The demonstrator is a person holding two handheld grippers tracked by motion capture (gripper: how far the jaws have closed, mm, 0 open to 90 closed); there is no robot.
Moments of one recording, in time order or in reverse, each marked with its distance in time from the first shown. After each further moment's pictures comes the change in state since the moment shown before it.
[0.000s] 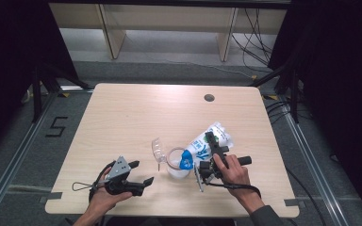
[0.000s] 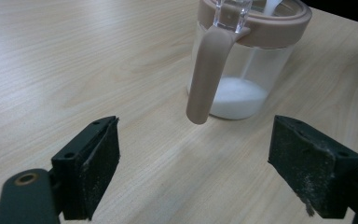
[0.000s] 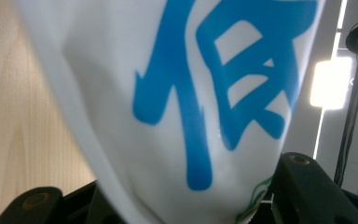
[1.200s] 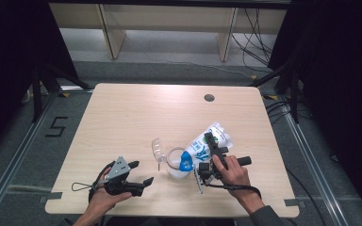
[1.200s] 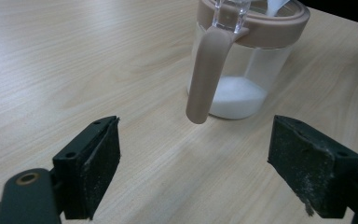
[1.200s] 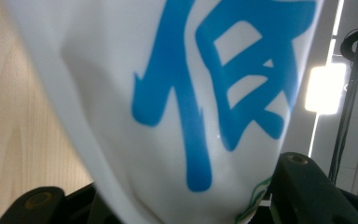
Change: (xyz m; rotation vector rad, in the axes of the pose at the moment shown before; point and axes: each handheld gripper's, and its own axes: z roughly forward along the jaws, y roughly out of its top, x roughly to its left) left arm 0.001 -0.001 -0.001 -0.003 -0.003 0.001; right arm -0.001 0.002 -0.001 -0.031 -0.027 -0.045
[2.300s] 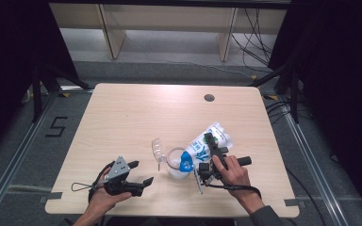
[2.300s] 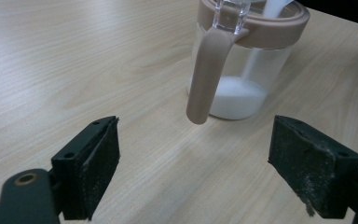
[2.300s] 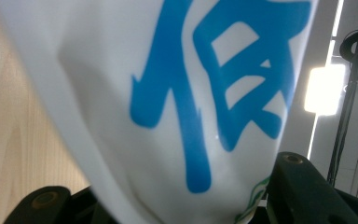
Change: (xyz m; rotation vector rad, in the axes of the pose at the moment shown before) left arm 0.000 0.000 0.000 -0.002 0.000 0.002; right arm 0.001 0.000 -0.001 0.004 0.000 0.006
